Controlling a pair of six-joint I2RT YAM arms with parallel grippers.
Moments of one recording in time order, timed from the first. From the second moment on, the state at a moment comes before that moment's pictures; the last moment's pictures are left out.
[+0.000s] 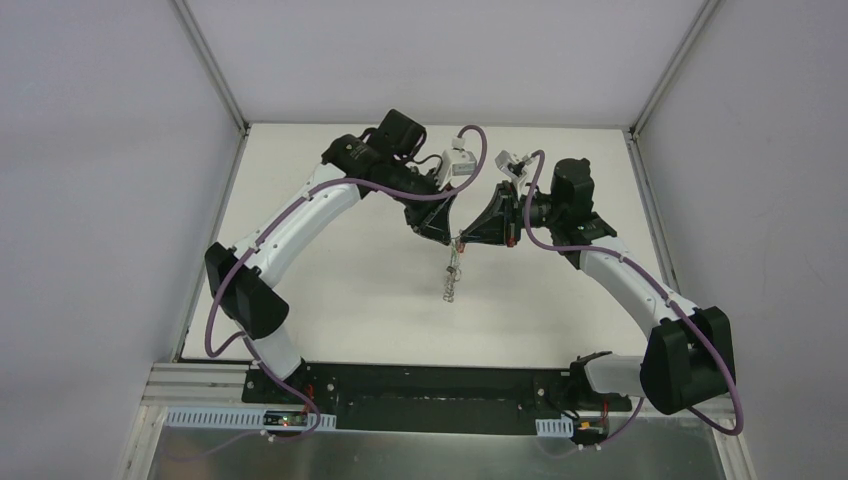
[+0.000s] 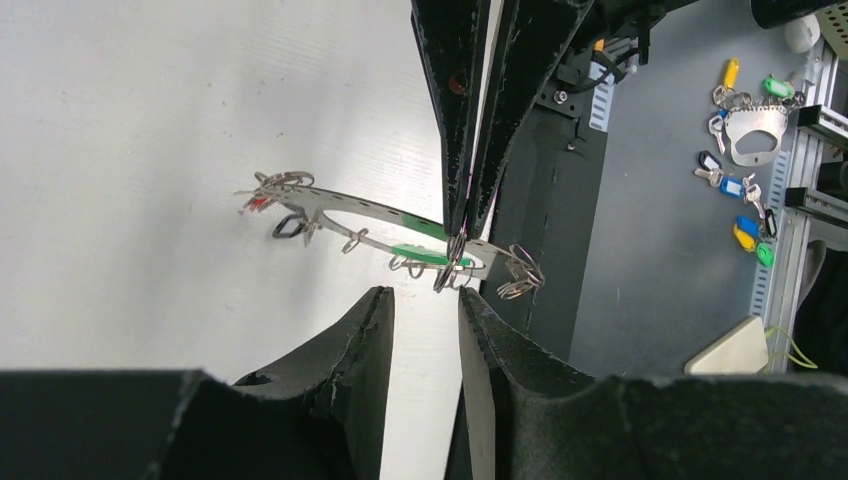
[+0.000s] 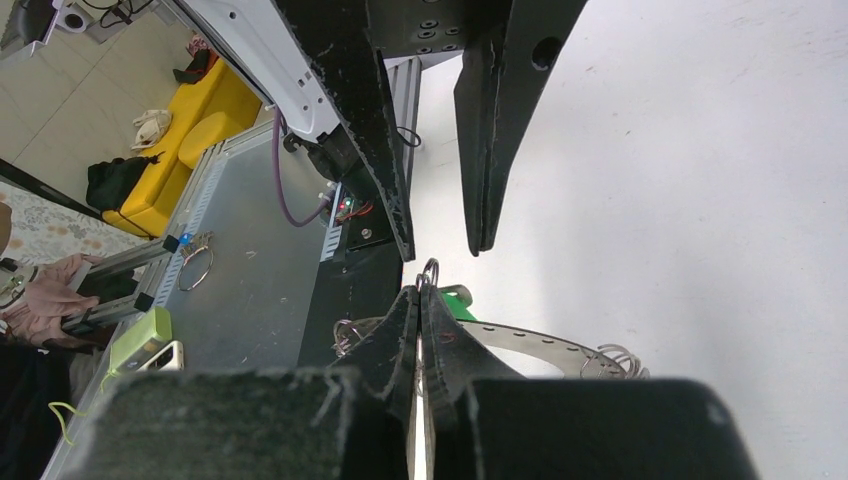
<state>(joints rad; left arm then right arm) -0.67 1.70 1.81 -1.06 0.75 0.26 0.36 1.29 0.90 0.21 -1.30 0.28</state>
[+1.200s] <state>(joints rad) -0.67 1.74 1.75 -0.99 0.87 0.23 0.34 1.29 0.89 0.21 -1.30 0.28</state>
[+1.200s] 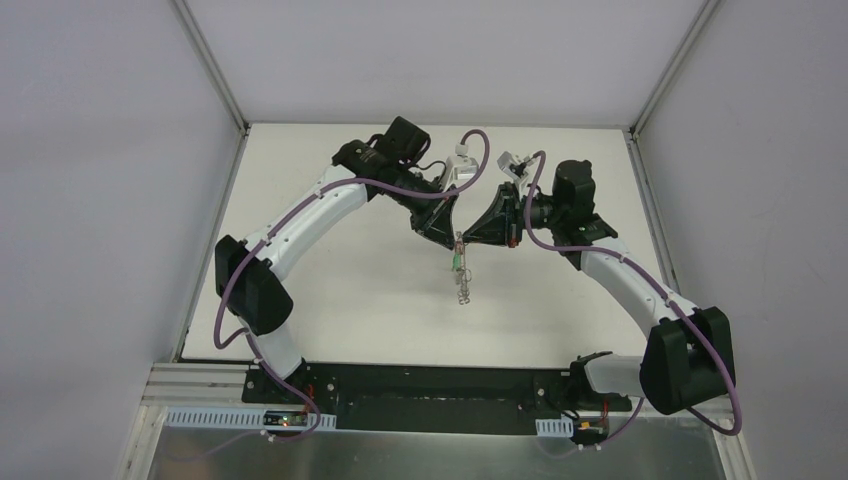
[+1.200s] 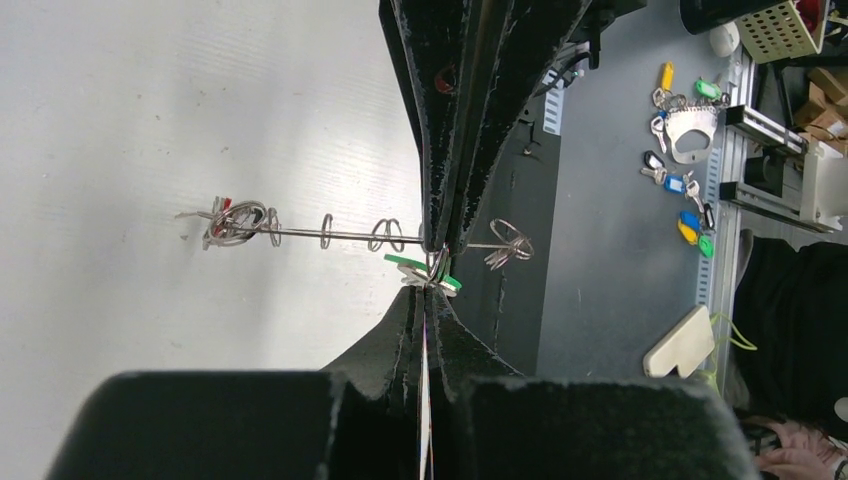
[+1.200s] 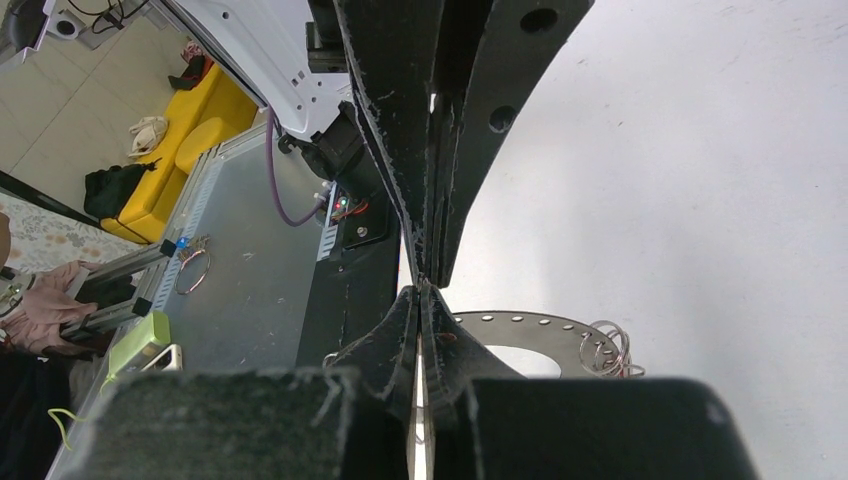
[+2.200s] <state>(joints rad) -0.66 1.76 1.74 -1.00 0.88 0.23 0.33 1.28 0.89 0.20 -1.29 0.28</state>
